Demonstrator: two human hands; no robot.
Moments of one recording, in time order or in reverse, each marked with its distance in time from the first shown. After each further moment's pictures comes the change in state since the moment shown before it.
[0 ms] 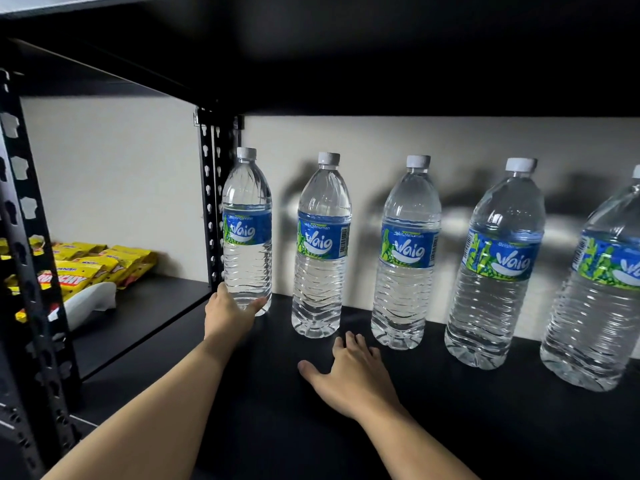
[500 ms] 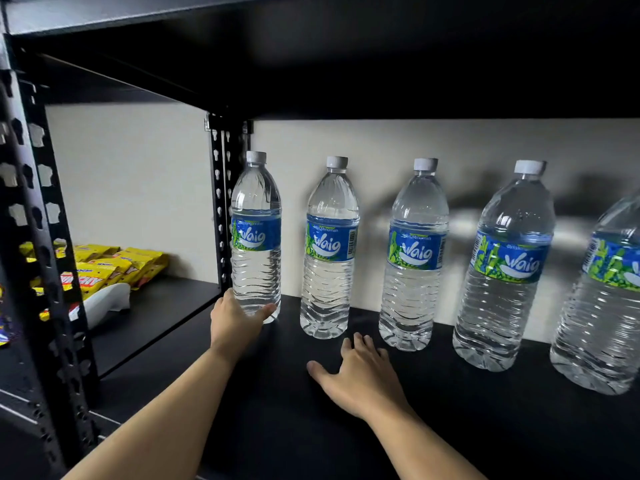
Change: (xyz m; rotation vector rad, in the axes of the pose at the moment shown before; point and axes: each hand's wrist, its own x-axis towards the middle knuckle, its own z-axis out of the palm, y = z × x) left_hand -0.017 0.000 -0.011 -0.019 0.064 0.069; right_hand 0.000 -0.001 -0.001 0.000 -0.004 0.007
